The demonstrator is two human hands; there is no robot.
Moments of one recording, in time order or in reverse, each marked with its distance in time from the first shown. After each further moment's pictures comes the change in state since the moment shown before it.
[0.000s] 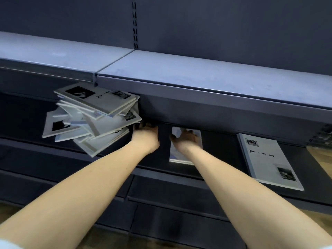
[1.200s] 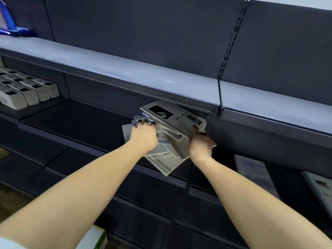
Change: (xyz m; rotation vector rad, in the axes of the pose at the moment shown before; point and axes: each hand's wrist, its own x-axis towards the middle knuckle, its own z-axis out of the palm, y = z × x) left_hand -0.019 -0.312 -0.035 -0.012 0.132 -0.148; right_hand -0.030 -0.254 0.091 -0.244 0.329 -0.228
